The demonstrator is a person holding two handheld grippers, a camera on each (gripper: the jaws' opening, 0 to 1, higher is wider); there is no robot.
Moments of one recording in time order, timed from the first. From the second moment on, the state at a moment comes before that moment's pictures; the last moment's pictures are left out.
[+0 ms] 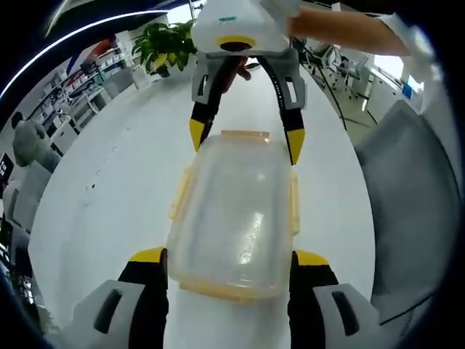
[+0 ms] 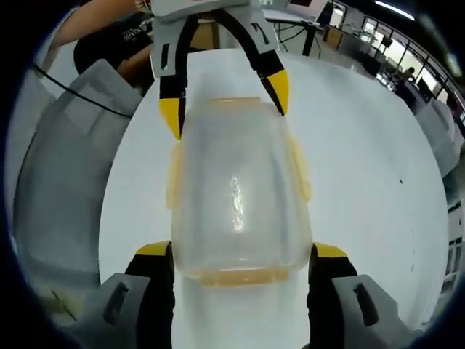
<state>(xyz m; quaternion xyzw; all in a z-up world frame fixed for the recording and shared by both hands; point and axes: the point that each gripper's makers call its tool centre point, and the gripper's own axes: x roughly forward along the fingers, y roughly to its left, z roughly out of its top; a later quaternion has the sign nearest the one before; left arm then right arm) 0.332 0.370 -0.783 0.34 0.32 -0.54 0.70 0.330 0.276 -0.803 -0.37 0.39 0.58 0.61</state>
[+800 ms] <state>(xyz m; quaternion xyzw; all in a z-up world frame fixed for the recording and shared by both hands) 0.363 0.372 -0.785 0.37 0.30 -0.56 0.68 0.353 0.286 -0.810 -0.38 0.42 0.58 0.58</state>
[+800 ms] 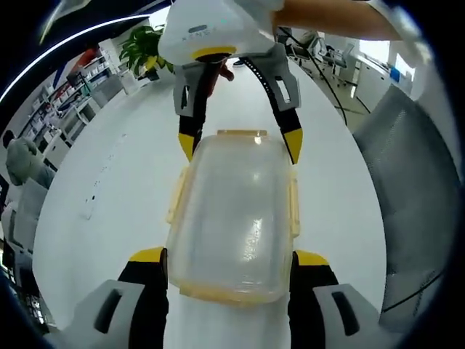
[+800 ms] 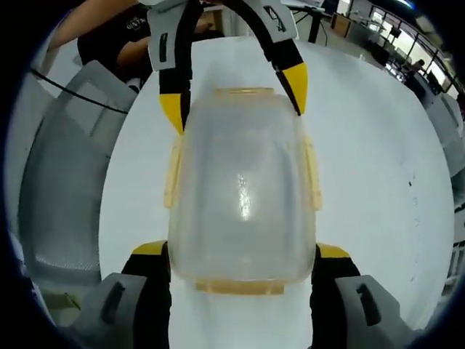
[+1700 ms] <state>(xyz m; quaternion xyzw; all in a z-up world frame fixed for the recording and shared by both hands) 0.443 0.368 -0.787 0.38 0.29 -0.55 0.68 0.429 0.289 -0.809 -0.37 0.41 0.57 0.61</state>
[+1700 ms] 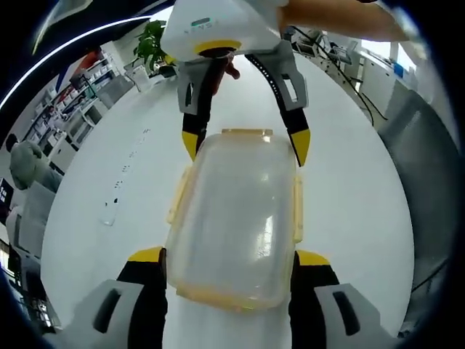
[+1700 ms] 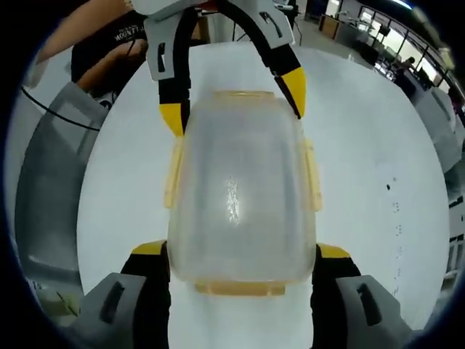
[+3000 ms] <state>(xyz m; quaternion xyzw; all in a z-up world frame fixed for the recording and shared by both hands) 0.435 0.366 -0.752 0.30 0.24 -0.53 0.75 0.433 0.271 -0.772 -0.30 0.39 0.50 0.71</state>
